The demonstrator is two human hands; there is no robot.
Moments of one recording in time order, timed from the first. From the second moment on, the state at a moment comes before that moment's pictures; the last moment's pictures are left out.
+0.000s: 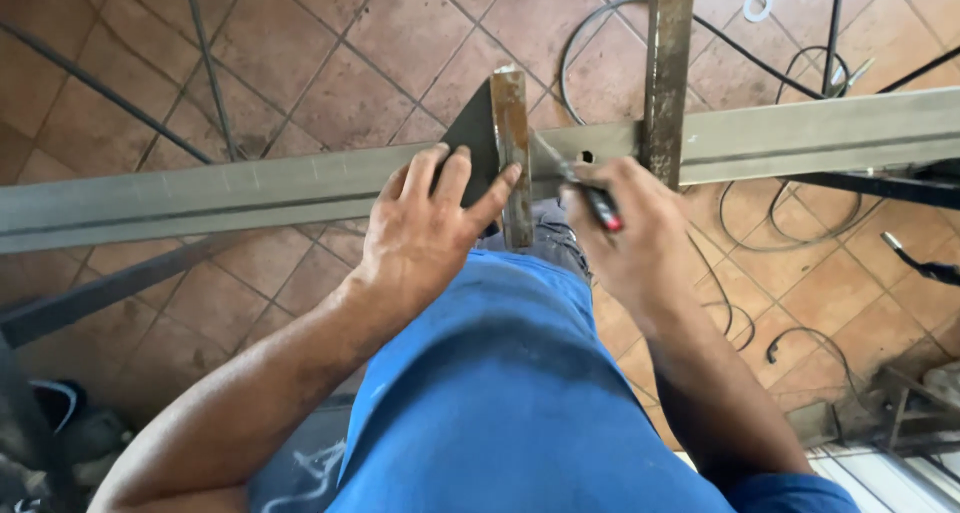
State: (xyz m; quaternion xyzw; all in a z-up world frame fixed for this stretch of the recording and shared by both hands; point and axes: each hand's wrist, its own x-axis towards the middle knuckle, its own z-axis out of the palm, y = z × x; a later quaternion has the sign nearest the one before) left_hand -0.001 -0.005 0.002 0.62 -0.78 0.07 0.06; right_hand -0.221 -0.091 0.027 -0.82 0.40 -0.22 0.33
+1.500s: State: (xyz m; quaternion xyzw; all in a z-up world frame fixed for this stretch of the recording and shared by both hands) left_hand 0.008 -0.002 -0.013 0.62 -0.76 0.10 0.17; right_hand -0.173 -0.089 0.010 -0.91 0.35 -0.19 0.09
